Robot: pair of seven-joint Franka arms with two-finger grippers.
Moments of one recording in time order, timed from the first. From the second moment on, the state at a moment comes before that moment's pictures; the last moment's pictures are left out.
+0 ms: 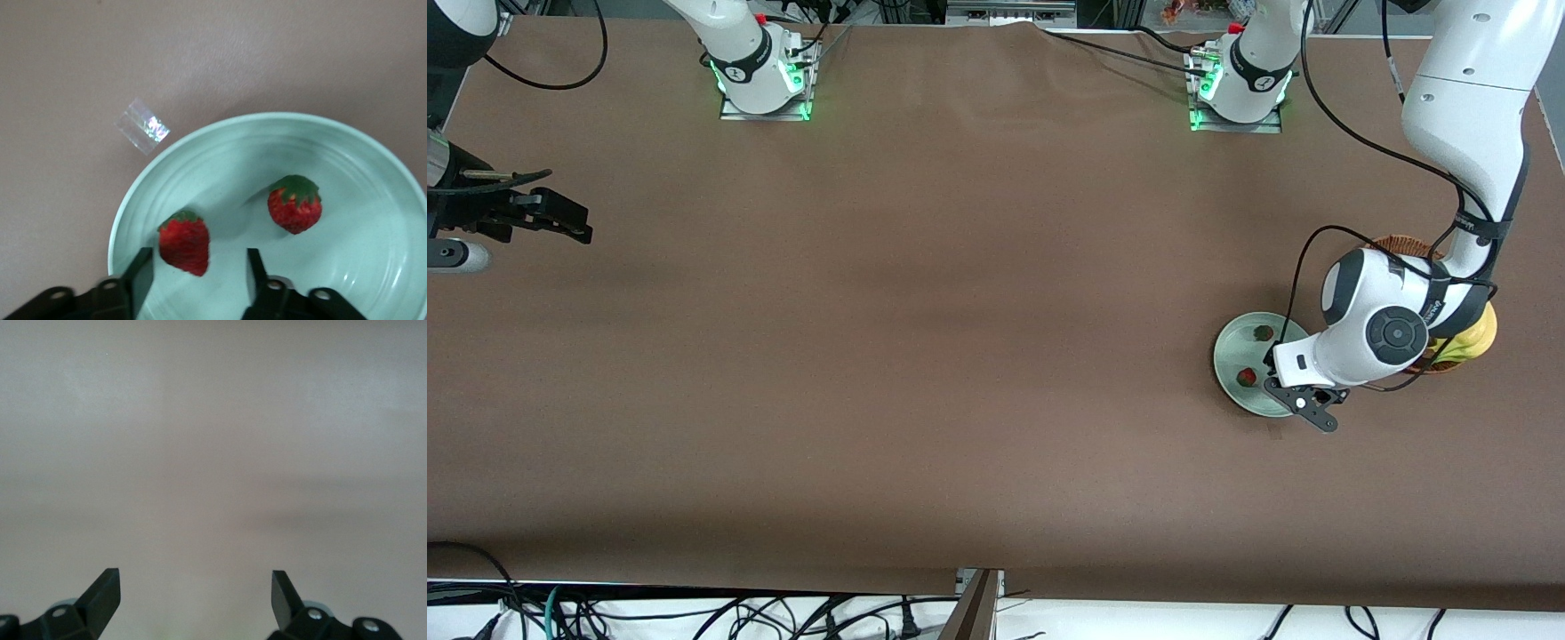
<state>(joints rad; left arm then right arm) 0.21 0.65 -0.26 -1.76 0.33 2.31 0.42 0.03 0.12 -0.02 -1.49 -0.04 1.53 0.00</state>
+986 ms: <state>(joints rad) 0.21 0.41 -0.28 -1.33 0.20 1.56 0.39 0.03 0.12 -0.02 -1.49 -0.04 1.53 0.00</state>
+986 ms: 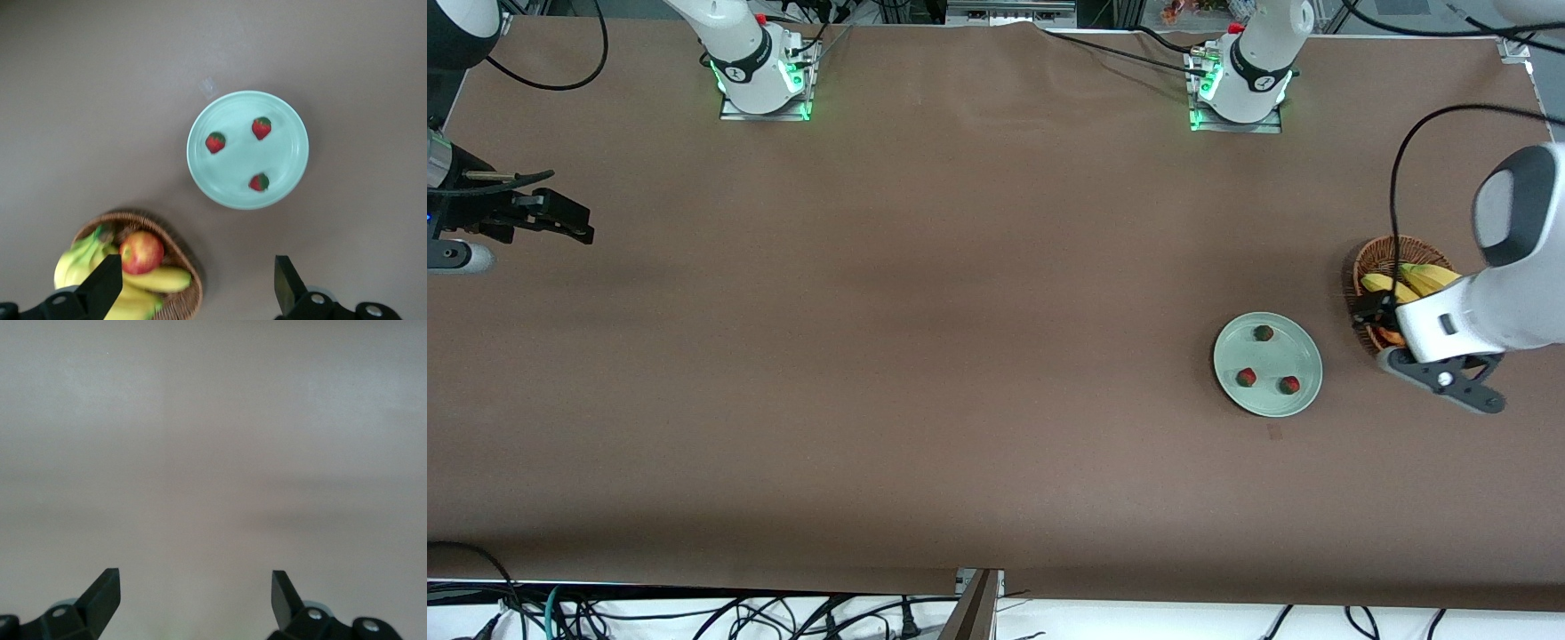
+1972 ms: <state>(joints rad) 0.00 0.08 -0.01 -1.52 0.06 1.63 0.16 0.03 0.12 -0.01 -1.49 -0.04 1.53 0.00</state>
